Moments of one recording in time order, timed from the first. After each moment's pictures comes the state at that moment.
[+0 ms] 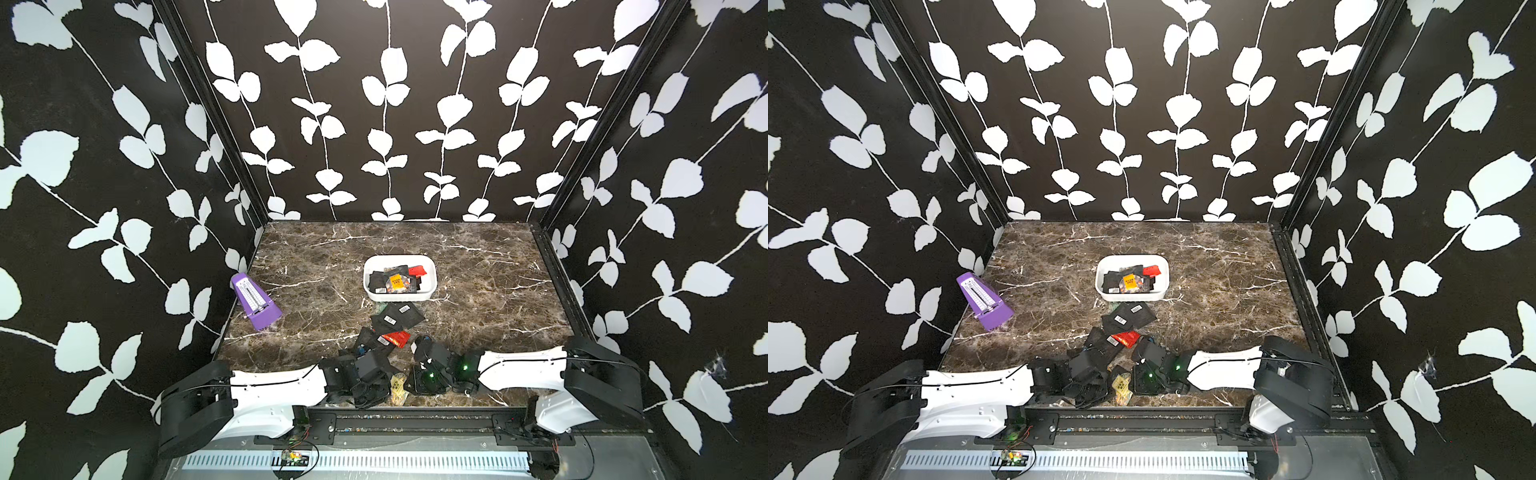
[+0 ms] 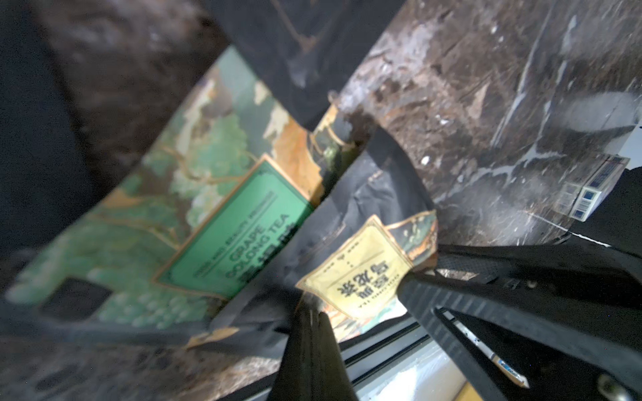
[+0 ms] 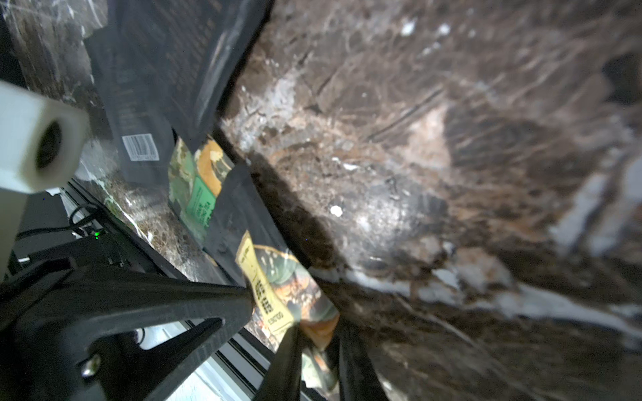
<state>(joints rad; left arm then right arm) -1.20 1.14 0.38 -0.27 0.14 -1.41 1.18 1.49 0.59 -0.07 -0.21 1.10</state>
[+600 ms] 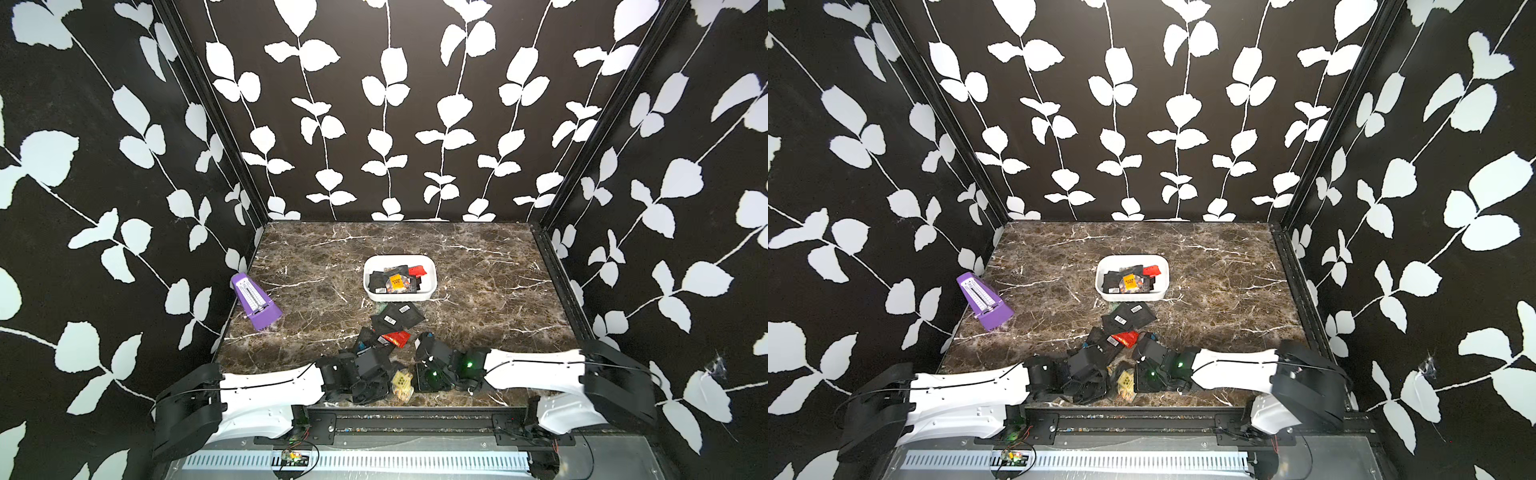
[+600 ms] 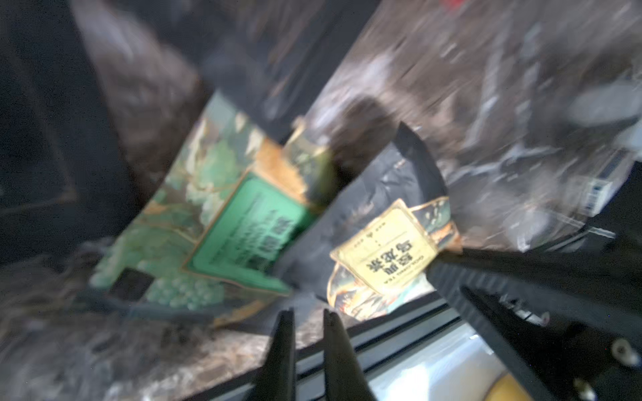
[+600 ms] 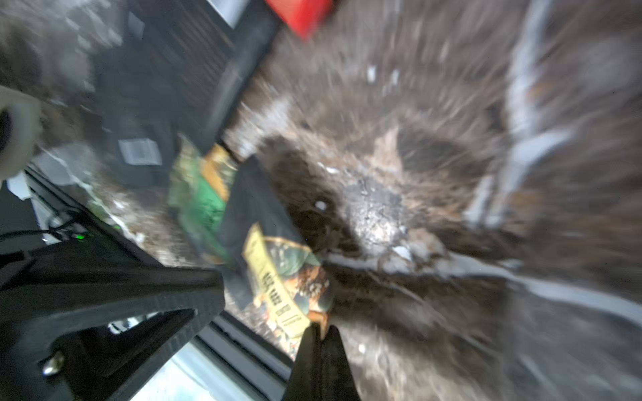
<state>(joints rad) -1.20 1.08 0.47 -0.41 0.06 -1.32 1.18 1.37 0.66 -0.29 -0.11 1.04</state>
